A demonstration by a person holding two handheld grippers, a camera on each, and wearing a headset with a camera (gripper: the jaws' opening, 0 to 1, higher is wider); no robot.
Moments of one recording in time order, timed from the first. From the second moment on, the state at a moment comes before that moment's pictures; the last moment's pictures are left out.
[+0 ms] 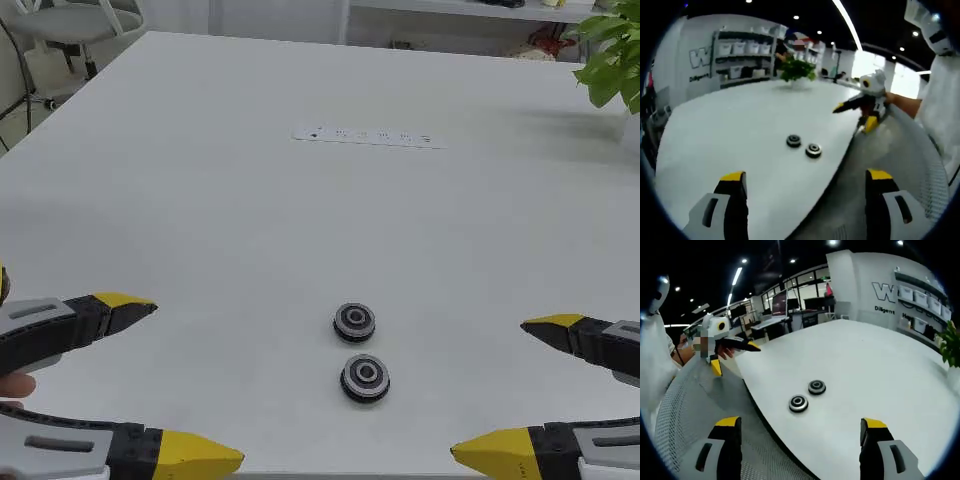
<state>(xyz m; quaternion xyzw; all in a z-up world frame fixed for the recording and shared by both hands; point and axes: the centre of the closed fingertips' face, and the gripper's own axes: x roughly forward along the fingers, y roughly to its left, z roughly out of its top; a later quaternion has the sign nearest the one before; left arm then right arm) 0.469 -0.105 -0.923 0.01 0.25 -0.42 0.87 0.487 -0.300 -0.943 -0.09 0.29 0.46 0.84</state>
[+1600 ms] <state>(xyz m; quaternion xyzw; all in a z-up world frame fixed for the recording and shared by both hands) 0.469 -0.103 -0.928 0.01 0.25 -0.42 0.87 0.486 -0.303 -0.949 -0.09 0.30 0.45 0.83</state>
